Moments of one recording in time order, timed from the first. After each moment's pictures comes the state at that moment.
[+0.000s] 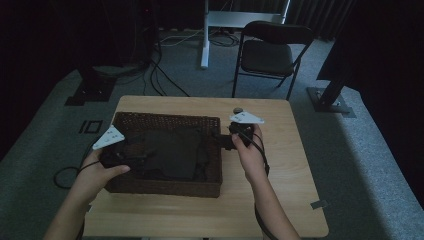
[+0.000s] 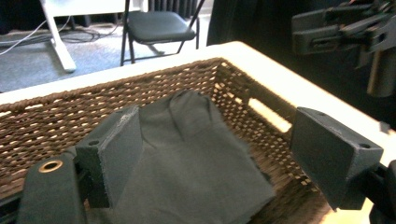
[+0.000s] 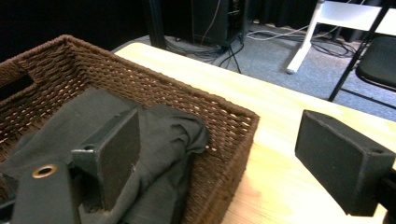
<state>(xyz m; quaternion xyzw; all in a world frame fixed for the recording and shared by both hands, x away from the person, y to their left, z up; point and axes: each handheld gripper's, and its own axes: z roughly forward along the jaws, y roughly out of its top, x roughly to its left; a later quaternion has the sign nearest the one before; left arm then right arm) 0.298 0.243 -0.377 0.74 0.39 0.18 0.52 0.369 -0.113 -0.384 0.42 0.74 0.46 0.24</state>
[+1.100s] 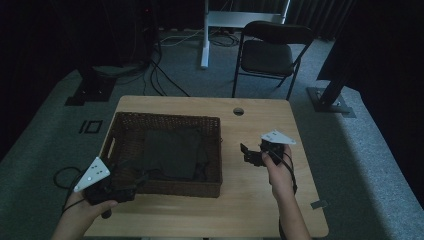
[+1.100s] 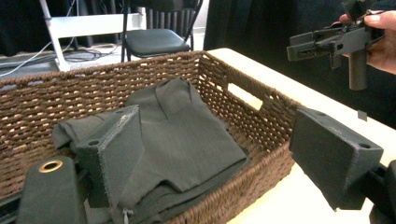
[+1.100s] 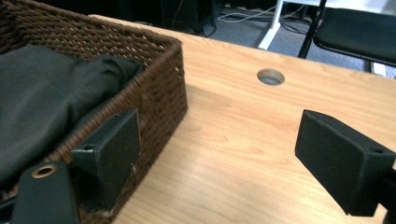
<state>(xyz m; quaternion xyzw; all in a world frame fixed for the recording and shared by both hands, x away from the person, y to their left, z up) 0.225 0.257 -0.405 0.73 0.37 0.21 0.54 0.342 -0.197 -0.429 0.47 0.72 0.44 0.26</state>
